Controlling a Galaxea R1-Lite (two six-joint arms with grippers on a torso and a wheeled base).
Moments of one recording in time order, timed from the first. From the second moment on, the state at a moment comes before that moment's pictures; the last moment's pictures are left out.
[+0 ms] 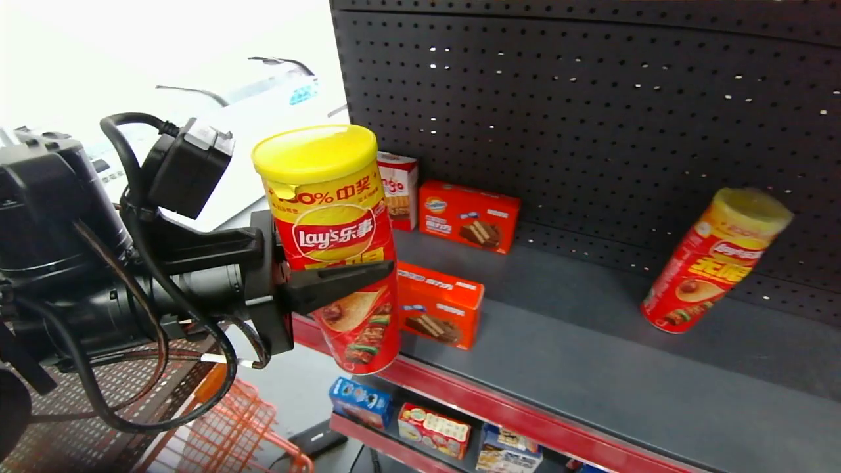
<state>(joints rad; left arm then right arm) -0.42 1.48 -0.73 -0.77 -0.75 0.07 0.01 0.00 0.00 0.00 -0.01 -0.01</state>
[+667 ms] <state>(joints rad) -0.42 1.49 -0.73 -0.77 -0.76 0.07 0.01 0.00 0.00 0.00 -0.01 0.00</state>
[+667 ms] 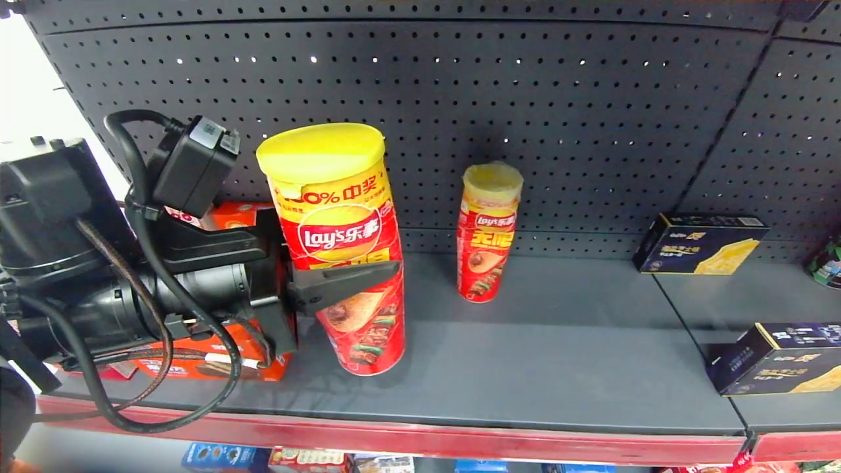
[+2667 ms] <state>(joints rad) -0.39 1.51 -0.75 -0.86 -0.75 -0.05 0.12 1.03 -0.50 -0.49 0.23 -0.01</state>
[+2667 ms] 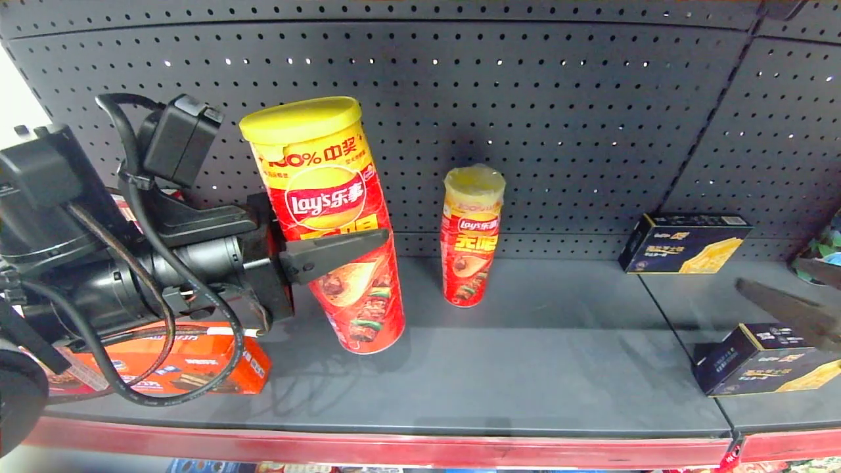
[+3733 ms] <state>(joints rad) -0.37 1.54 -0.76 -0.86 -0.75 -0.05 0.25 1.88 -1.06 -0.82 1.02 -0.17</state>
